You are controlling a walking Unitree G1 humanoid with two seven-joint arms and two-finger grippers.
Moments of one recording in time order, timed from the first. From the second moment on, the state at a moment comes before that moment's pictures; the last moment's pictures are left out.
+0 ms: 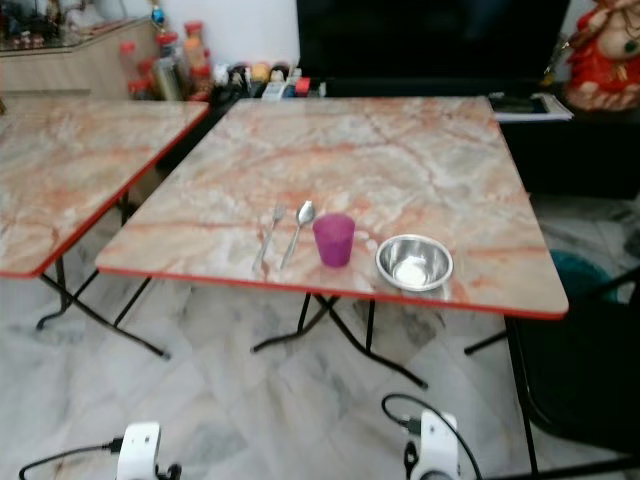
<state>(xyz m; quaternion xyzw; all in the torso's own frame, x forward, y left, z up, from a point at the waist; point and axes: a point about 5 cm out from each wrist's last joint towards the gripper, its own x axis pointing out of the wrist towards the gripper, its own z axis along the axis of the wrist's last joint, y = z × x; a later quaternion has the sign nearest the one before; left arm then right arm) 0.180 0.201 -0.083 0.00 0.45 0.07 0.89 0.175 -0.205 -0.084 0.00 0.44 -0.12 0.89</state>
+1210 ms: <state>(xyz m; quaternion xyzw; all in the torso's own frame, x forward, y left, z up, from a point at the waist) 0.180 0.208 -0.082 0.01 0.45 0.07 0.89 0.174 -0.197 -0.085 0.01 0.44 -0.11 0.89</state>
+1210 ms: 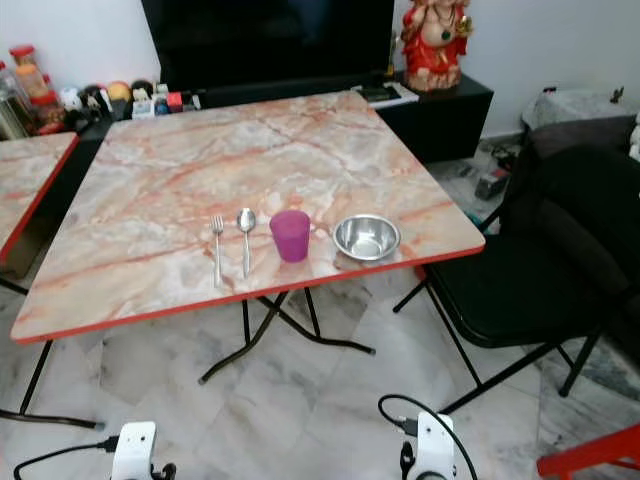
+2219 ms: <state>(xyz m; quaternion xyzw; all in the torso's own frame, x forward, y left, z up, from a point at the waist) 0.185 0.206 -0.080 0.01 0.45 0.07 0.89 0.179 -0.198 -0.083 0.00 0.43 -0.09 0.90</state>
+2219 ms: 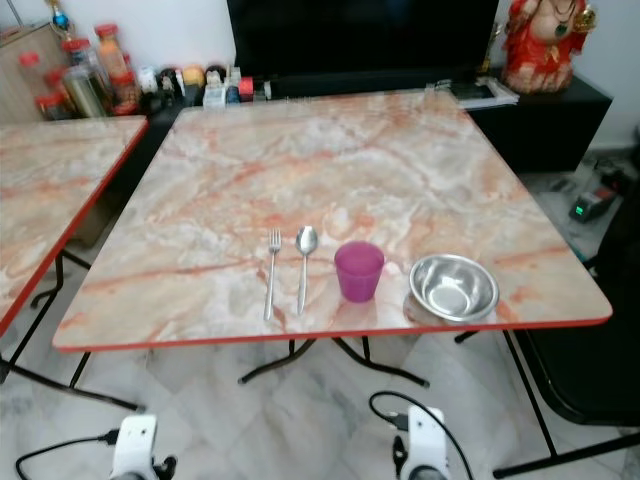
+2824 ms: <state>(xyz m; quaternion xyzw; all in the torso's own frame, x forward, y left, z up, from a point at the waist) 0.180 0.208 -0.082 0.01 0.45 0.07 0.89 0.177 -0.194 -0.083 0.05 0.40 -0.17 0.90</state>
